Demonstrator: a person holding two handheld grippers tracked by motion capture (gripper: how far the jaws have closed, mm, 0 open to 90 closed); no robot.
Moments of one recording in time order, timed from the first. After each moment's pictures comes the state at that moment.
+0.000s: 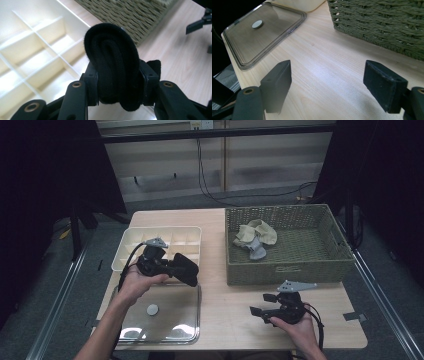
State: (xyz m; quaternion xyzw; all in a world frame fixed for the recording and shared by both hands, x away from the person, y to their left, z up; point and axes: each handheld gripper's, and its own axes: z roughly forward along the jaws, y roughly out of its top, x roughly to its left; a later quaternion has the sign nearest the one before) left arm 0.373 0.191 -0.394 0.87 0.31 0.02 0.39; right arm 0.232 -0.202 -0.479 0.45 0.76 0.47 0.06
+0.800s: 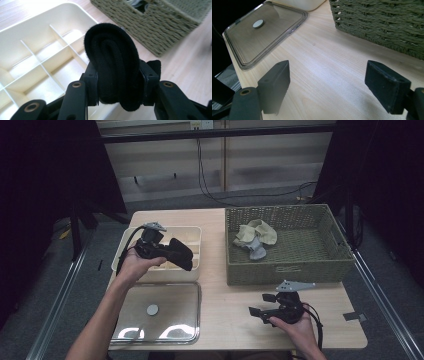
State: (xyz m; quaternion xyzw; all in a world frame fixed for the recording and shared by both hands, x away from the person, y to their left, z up) left arm 0.413 0.191 -0.380 0.87 0.33 0.06 0.36; right arm 0.233 -0.200 -0.480 0.45 0.76 0.47 0.05
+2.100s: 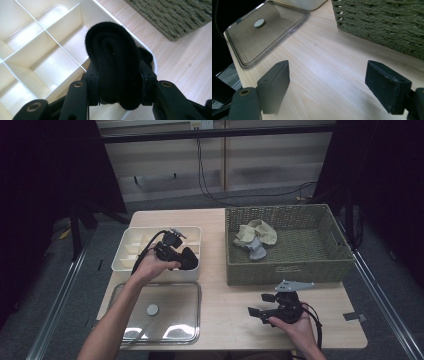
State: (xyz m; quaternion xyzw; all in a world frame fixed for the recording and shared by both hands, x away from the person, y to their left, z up) left arm 0.429 0.147 -0.416 0.91 0.32 0.02 0.25; right arm 0.234 -0.198 -0.480 0.44 0.76 0.47 0.05
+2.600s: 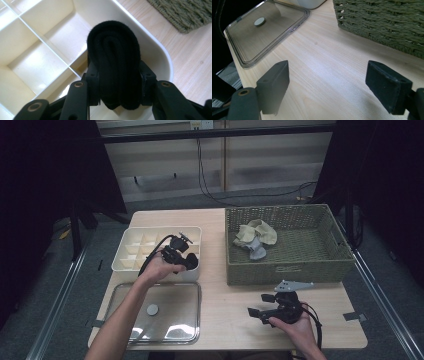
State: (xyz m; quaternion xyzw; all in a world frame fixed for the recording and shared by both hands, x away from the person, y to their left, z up) left arm 0.435 0.135 -0.439 0.92 0.32 -0.01 0.23; right arm 0.235 -0.197 -0.481 0.44 0.77 0.46 0.05
